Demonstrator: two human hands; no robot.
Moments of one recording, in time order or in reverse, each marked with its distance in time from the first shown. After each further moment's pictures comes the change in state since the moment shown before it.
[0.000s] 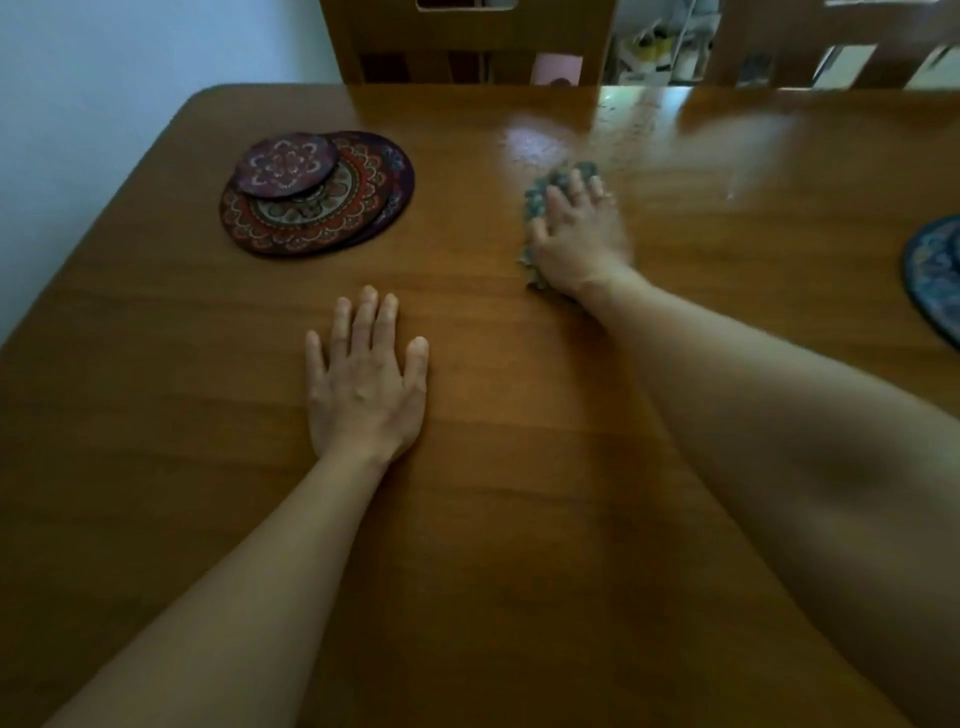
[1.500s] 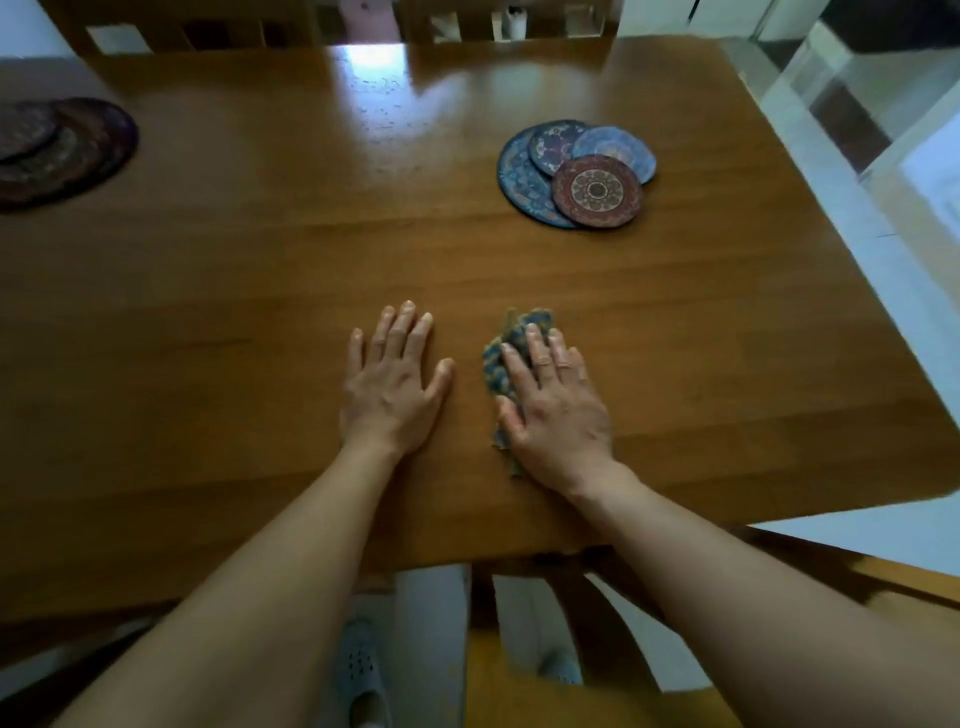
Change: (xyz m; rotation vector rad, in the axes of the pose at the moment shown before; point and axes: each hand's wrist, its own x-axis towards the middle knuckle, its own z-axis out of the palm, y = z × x) left_hand -0.233 0.248 0.035 -0.010 -0.099 0.402; right_hand -0.420 0.231 -0.052 0.007 -0.140 0.062
